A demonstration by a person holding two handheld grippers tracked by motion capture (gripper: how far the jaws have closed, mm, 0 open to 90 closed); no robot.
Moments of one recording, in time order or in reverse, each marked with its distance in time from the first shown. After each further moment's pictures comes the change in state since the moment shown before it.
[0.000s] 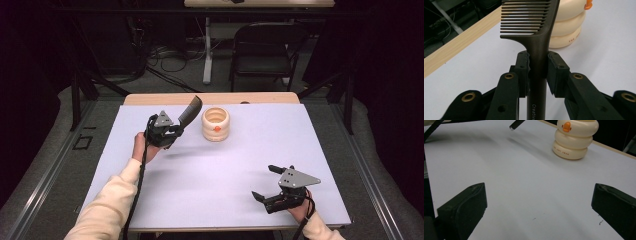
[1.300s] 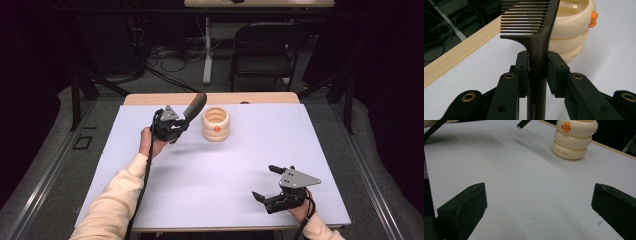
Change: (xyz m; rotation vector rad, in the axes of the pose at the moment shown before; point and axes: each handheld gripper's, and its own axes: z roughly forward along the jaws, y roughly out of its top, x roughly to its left) left arm 0.001 0.018 0.014 -0.027 0.003 -0.013; right arm 0.000 0.000 -0.001 -0.002 -0.003 -0.002
